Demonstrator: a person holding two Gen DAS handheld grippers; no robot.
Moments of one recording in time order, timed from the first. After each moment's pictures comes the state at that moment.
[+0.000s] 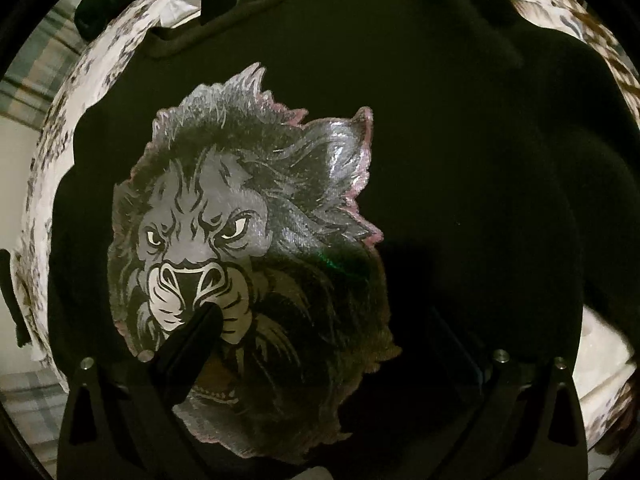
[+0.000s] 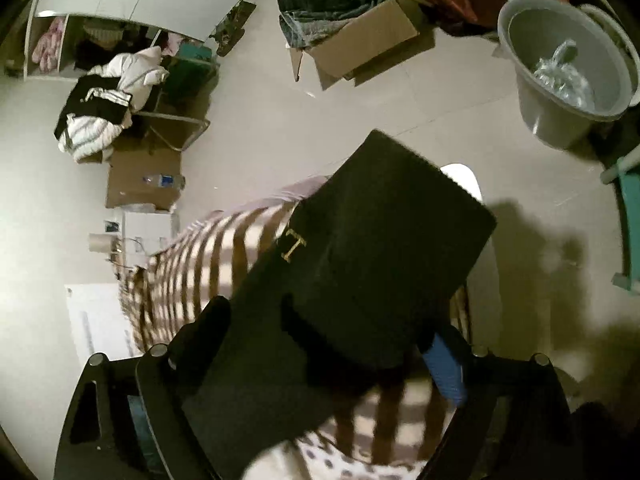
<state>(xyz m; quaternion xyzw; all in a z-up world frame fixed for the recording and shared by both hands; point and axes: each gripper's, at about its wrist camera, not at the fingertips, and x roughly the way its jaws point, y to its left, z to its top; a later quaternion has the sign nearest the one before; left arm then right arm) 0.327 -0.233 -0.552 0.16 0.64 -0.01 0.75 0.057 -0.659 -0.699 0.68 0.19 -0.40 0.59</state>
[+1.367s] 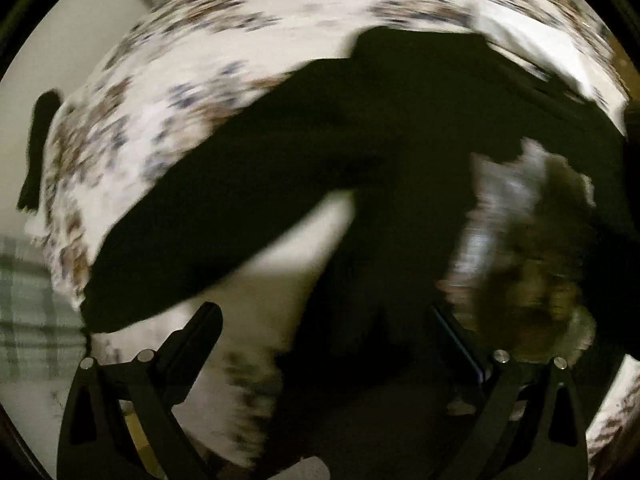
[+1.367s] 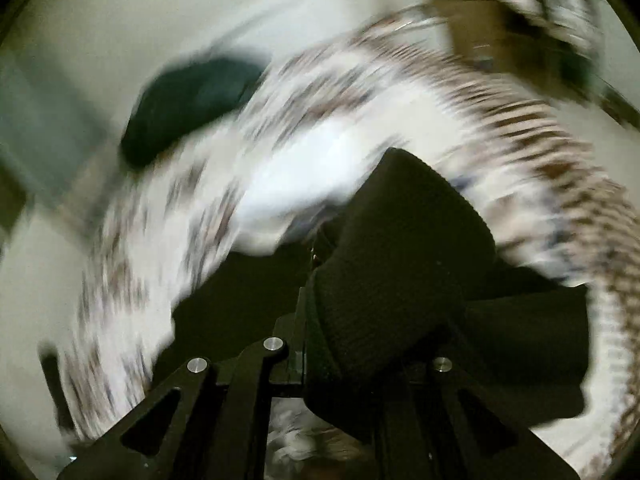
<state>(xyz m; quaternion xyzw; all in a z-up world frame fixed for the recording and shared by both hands) 0.323 0.082 -0.500 -0.02 0.62 0.14 0.77 0.498 -0.229 -0.529 0.20 0.44 -0.01 0.87</state>
